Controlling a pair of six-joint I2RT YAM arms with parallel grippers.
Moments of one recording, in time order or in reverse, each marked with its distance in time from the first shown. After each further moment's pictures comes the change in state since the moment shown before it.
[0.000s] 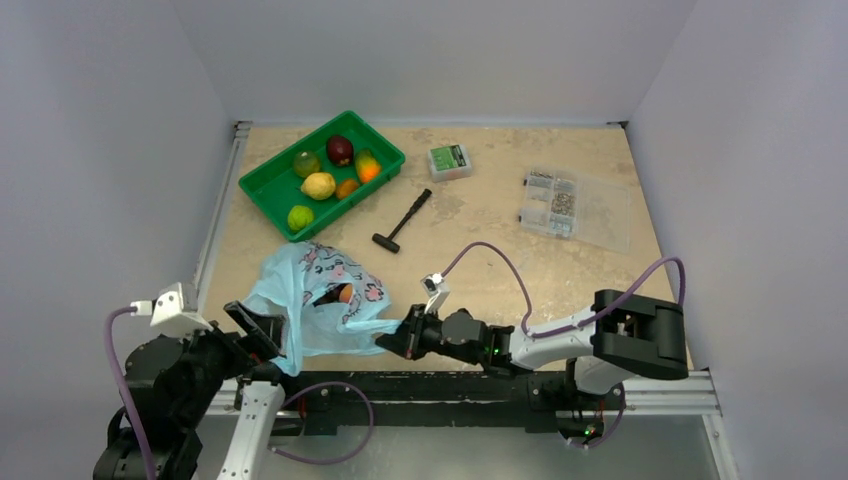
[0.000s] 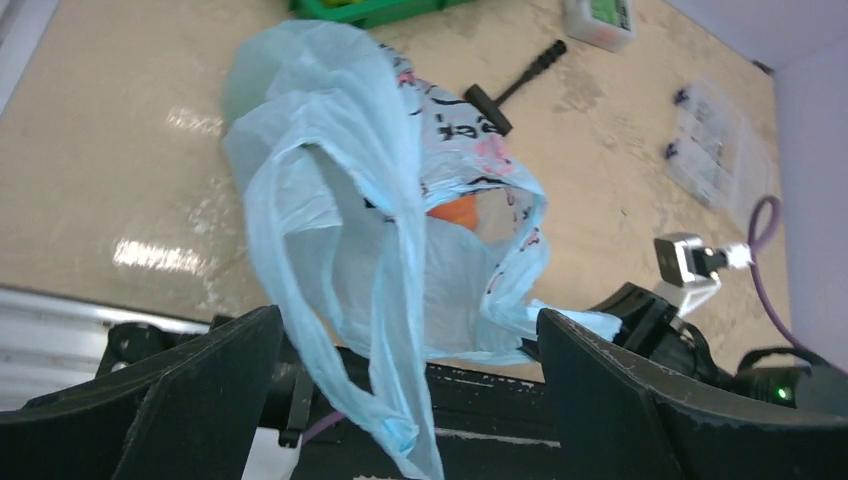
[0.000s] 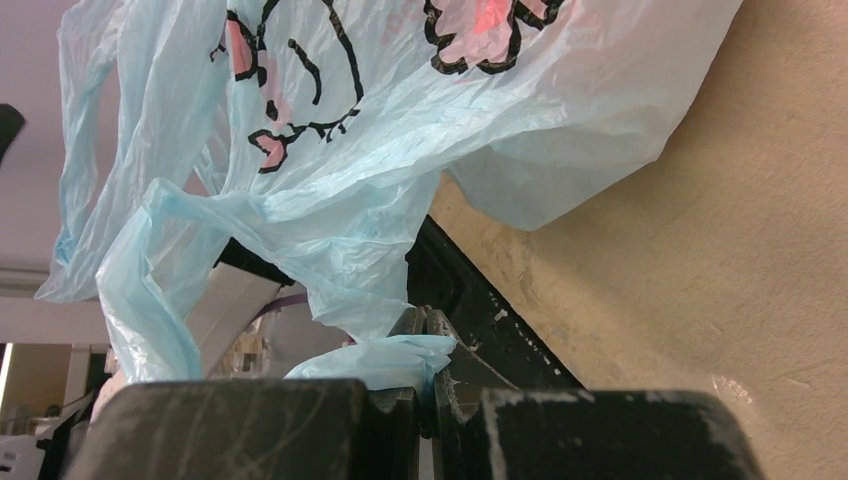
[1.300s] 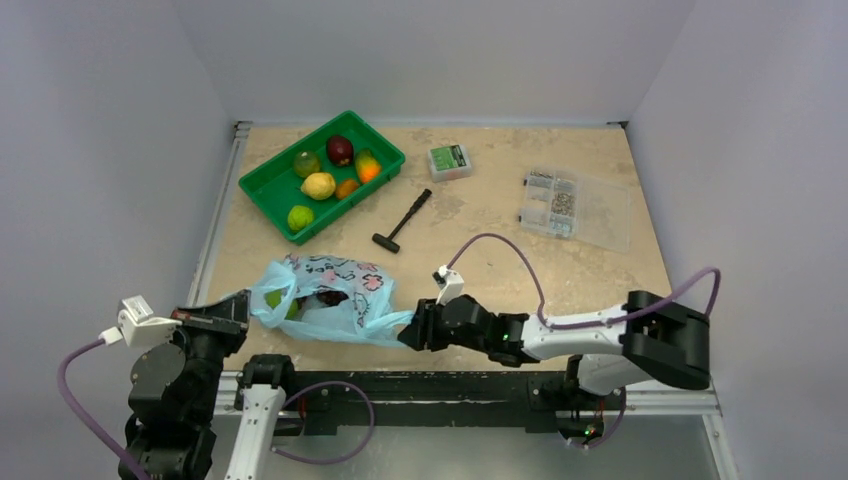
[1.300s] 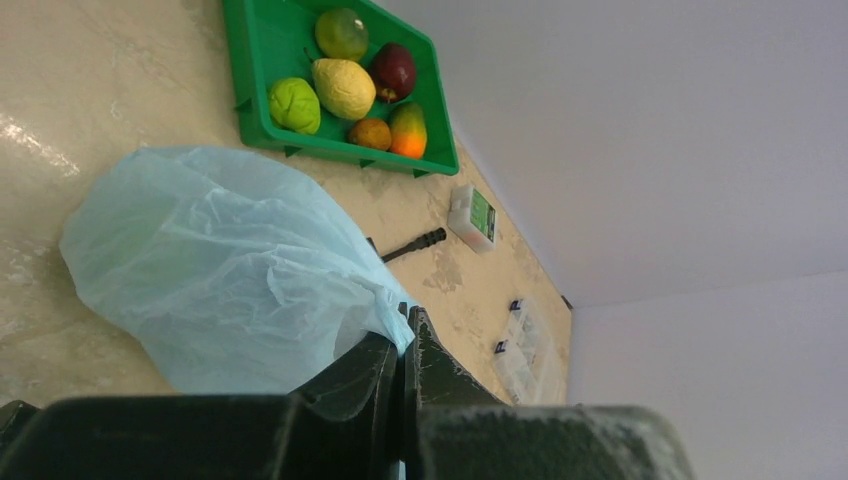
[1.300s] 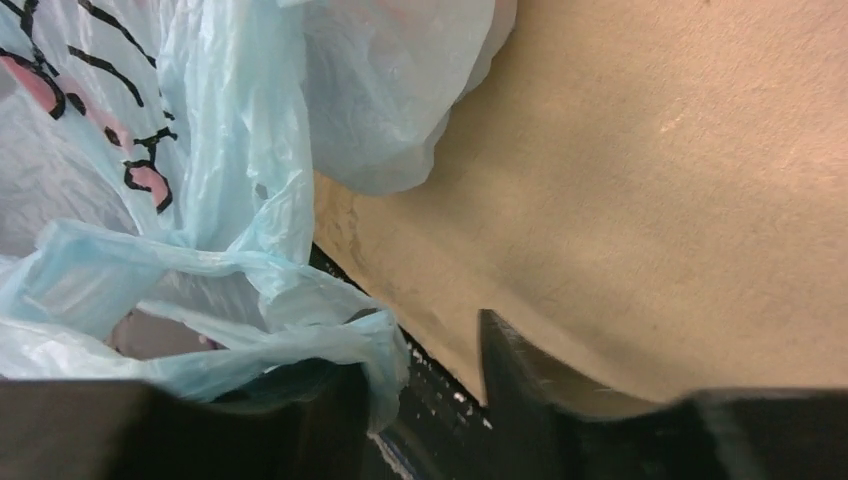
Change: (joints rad) left arm 0.000 -0.103 -0.190 0.285 -0.242 -0.541; right arm -0.105 -0.085 0.001 -0.359 -0.031 -0.031
